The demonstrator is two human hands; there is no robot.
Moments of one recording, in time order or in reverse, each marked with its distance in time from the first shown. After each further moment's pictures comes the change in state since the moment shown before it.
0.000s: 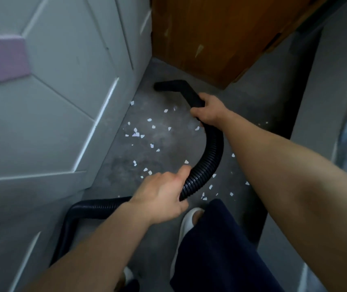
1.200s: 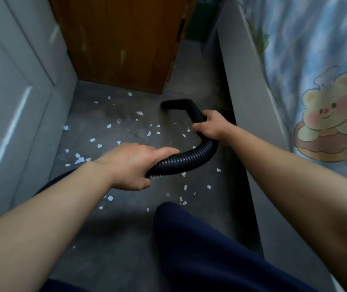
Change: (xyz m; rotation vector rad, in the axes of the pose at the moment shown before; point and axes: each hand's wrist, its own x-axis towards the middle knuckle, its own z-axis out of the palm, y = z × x) left_hand 0.080 -0.036 0.033 0.401 0.045 0.670; right_hand -0.085 0.147 -0.003 0.136 0.478 0.186
